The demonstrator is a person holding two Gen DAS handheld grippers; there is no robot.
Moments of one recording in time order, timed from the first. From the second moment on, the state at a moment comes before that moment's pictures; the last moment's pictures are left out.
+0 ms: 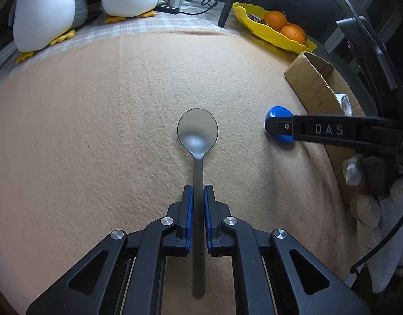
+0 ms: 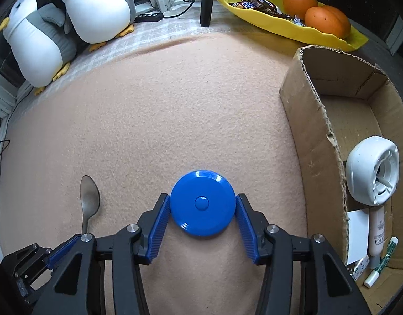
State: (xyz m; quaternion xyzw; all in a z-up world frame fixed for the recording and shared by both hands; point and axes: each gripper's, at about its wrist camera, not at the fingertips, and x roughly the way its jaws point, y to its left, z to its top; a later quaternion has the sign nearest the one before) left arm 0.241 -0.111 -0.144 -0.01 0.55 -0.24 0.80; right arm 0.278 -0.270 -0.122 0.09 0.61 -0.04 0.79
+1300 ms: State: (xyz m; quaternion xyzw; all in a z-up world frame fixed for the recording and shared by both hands) left arm 0.237 -0.168 -0.080 0.02 0.50 -0.28 0.82; right arm 0.173 -0.318 -0.027 0.14 0.52 0.04 0.84
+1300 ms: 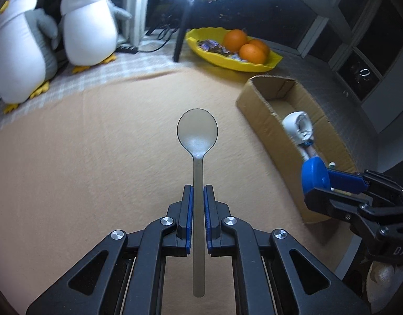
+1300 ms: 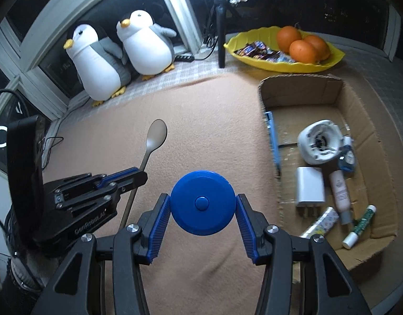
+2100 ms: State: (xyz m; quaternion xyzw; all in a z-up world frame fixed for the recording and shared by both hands) left arm 0.266 -0.328 -0.044 0.05 0.49 -0.37 0.79; right arm 0.131 -0.431 -0.007 0.17 0.49 -0.05 0.85
